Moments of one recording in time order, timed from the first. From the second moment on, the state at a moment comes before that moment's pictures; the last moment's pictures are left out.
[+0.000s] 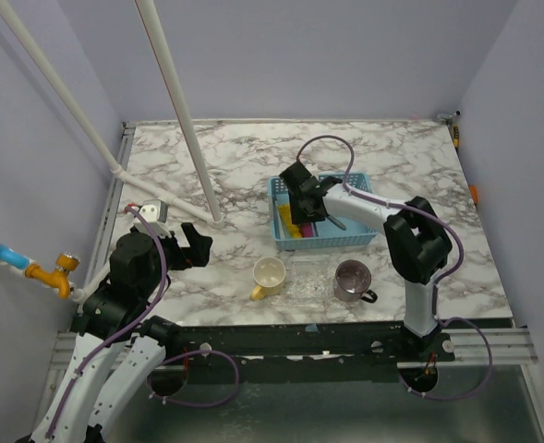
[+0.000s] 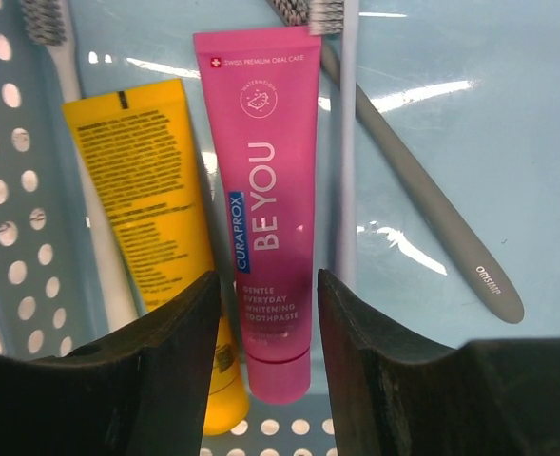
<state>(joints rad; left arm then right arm) -0.39 0.43 0.75 -0.69 -0.07 -0.39 0.69 1.96 1.43 -0.57 0.31 0.51</state>
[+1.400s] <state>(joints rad) -0.39 0.44 0.75 -0.69 -0.02 -0.39 0.69 1.68 1.42 -0.59 0.26 0.43</state>
